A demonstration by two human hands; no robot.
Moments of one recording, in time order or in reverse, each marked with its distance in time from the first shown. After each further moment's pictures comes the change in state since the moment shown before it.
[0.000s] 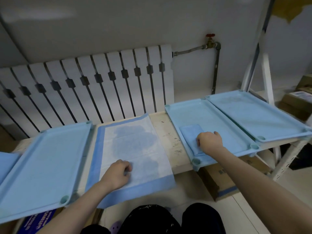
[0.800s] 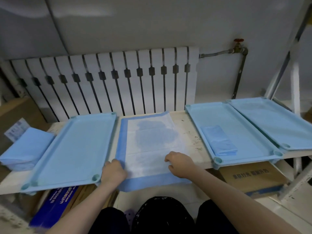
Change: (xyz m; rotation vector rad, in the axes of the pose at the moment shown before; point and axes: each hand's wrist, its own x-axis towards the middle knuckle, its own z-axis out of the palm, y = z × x) left_hand -0.063 -0.046 -0.013 -0.039 0.047 -0.676; right_hand -0.068 -0.159 0.043 0.113 -0.184 -0.566
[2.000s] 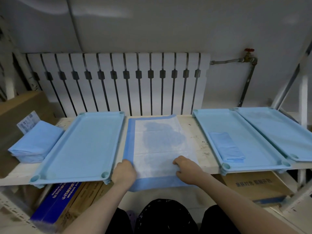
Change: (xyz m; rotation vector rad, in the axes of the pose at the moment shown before) left_hand -0.008 0.001 0.009 -0.128 0.088 0.000; right_hand -0.002 -0.007 0.007 0.068 -0.043 0.070
